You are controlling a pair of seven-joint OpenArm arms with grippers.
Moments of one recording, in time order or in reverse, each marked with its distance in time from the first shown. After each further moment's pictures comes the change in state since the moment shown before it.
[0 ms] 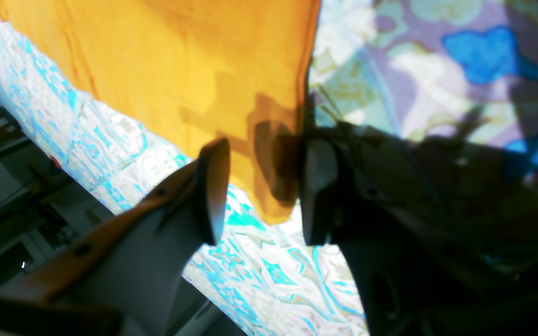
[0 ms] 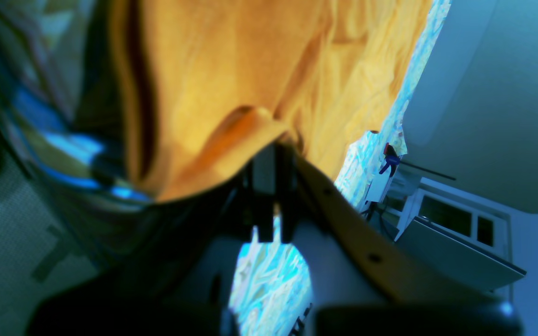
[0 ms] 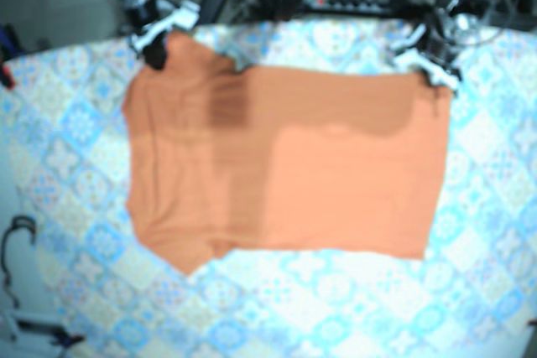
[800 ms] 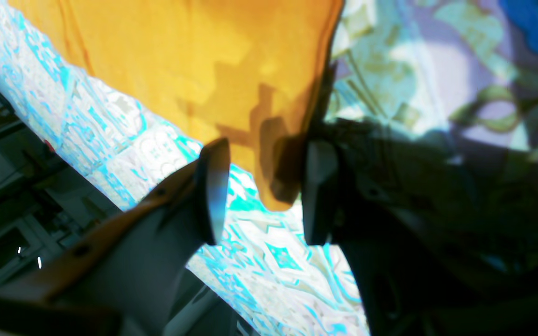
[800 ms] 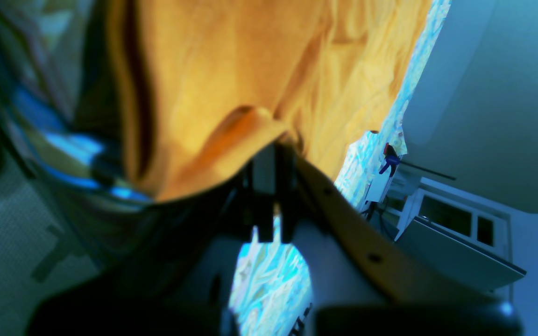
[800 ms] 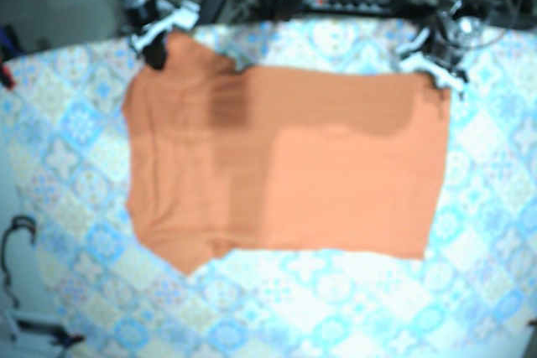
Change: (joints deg) left arm -0.3 0.0 -1.5 -0.1 -0.4 -0.4 1.9; right arm 0.0 0.0 -0.1 0.0 0.0 0.0 -0.1
